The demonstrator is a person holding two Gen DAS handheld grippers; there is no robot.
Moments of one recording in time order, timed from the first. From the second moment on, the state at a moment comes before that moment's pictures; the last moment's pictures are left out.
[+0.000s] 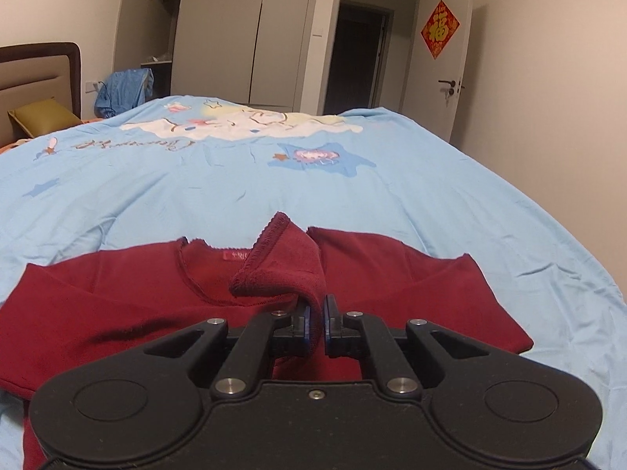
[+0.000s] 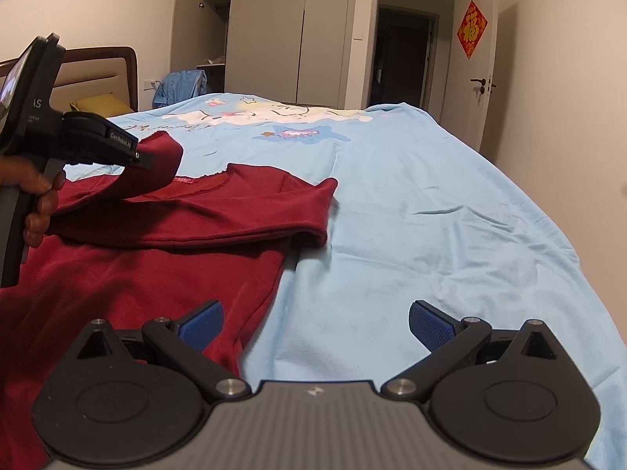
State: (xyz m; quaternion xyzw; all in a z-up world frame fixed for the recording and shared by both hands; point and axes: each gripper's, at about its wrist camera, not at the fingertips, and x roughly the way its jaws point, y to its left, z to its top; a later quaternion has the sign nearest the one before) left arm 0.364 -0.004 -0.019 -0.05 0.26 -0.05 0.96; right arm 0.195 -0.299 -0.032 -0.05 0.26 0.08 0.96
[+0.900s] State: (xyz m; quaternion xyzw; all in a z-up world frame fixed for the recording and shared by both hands) left arm 0.315 0.096 -0.001 -0.12 0.28 0.05 0.95; right arm 0.226 -0.275 -0.032 0.01 0.27 0.12 0.96
